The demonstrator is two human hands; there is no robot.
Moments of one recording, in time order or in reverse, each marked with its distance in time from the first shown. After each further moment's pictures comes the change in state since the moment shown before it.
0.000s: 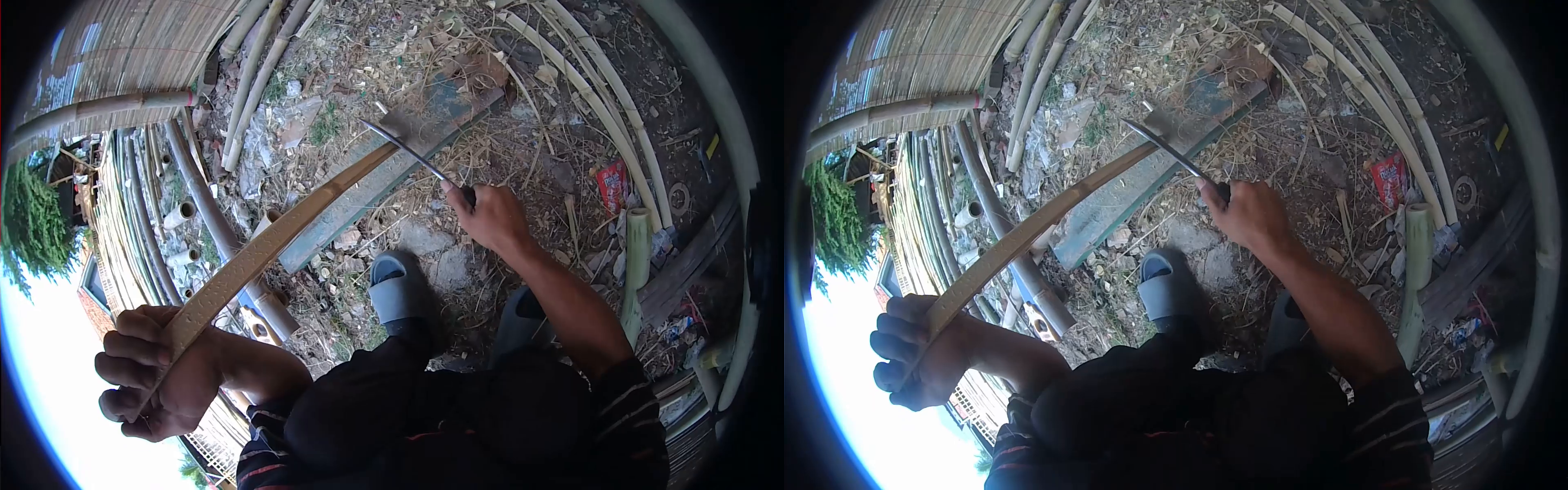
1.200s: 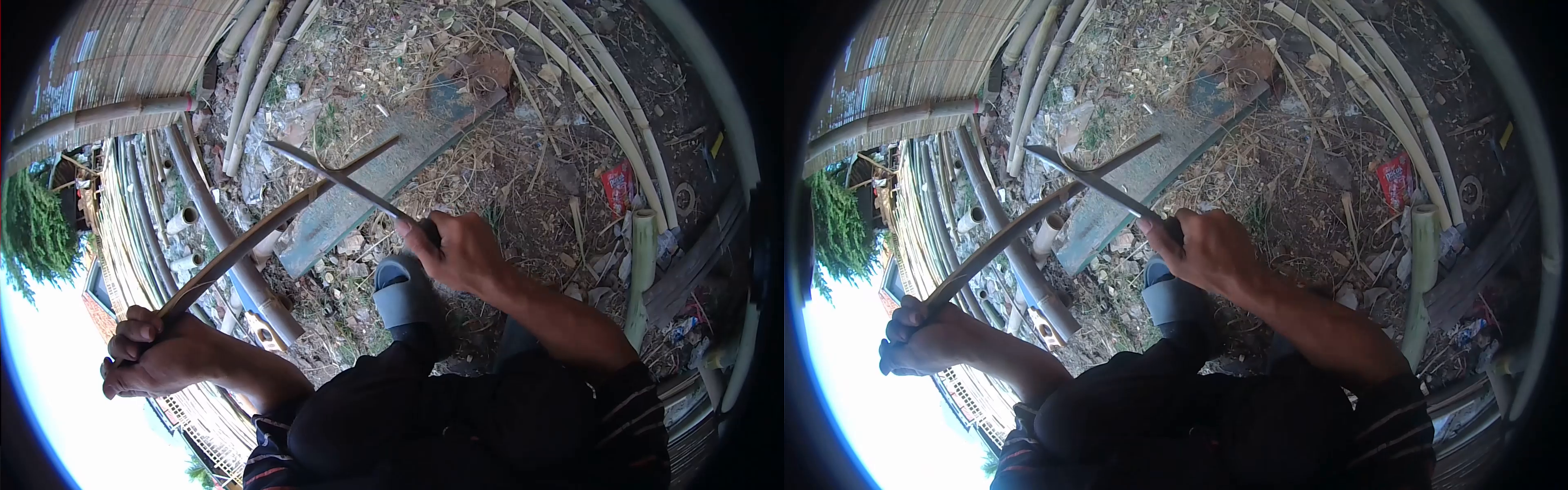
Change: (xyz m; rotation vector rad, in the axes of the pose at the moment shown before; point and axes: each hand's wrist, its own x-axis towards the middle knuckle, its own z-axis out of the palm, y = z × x) left_hand 0.002 -0.026 -0.004 0.725 0.510 0.063; right_hand -0.032 -0.049 0.016 0.299 0.087 -0.382
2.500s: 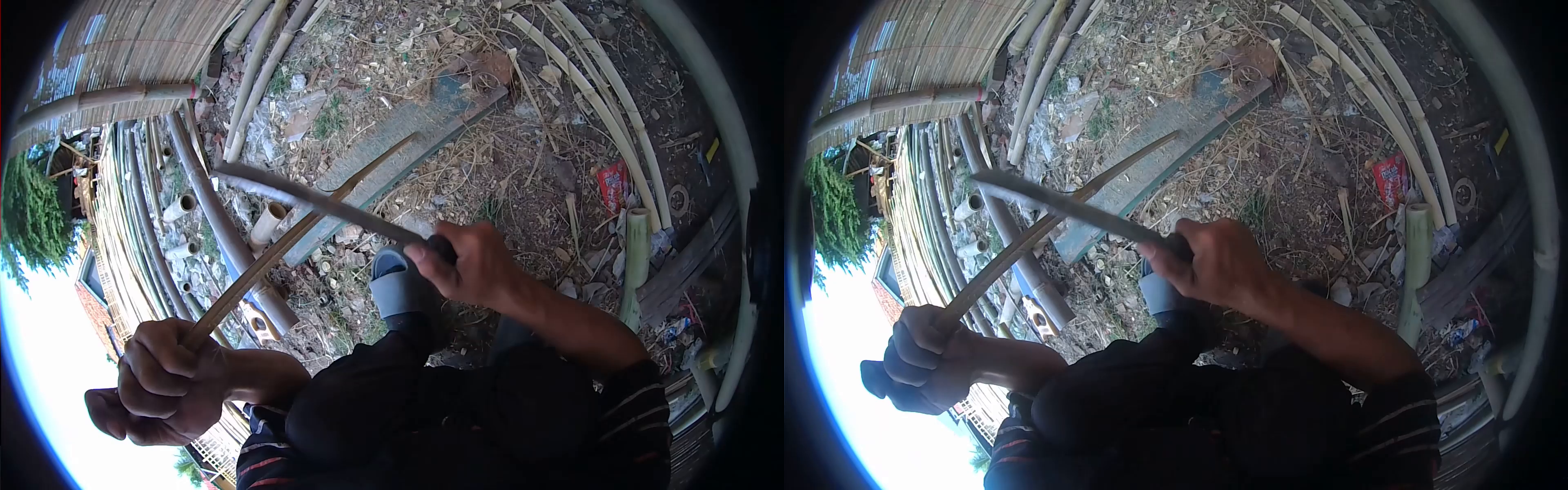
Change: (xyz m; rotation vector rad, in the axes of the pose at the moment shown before) left_hand -0.006 0.049 -0.007 -1.110 -0.764 -0.411; right_hand -0.025 -0.029 -0.030 0.110 -0.051 -0.185
